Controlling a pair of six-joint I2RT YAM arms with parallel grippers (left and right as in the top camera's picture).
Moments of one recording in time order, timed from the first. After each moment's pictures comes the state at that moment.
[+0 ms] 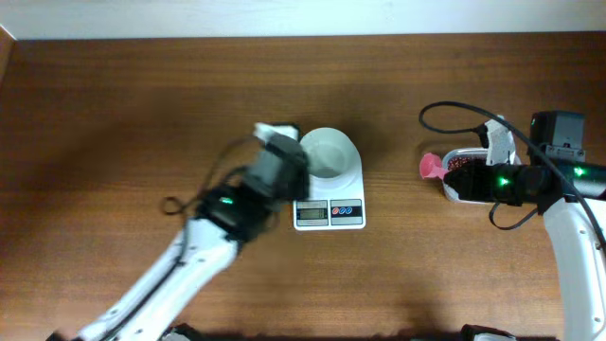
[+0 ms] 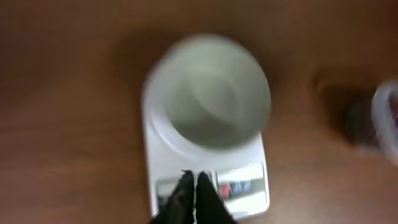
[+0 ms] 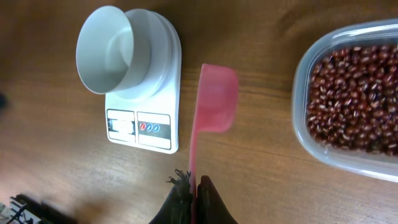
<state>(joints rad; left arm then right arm) -0.57 1.33 1.03 -0.52 -0.10 -0.51 -0.19 1.32 1.16 -1.04 -0.54 -0.06</state>
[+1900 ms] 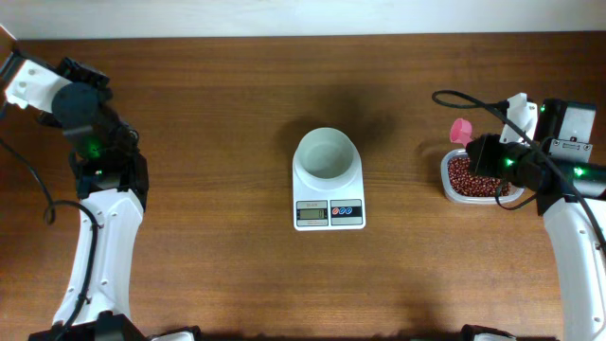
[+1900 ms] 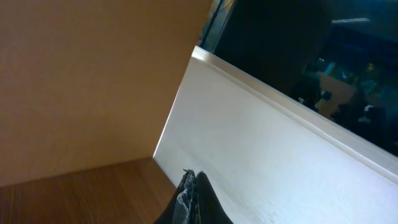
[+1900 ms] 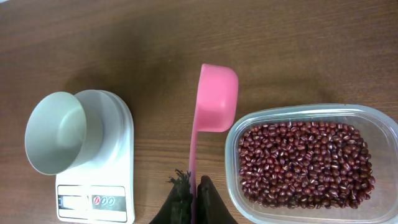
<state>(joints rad) 0.20 1.42 1.06 0.46 -0.62 -0.36 -0.19 1.32 1.16 -0.79 -0.35 0.05</state>
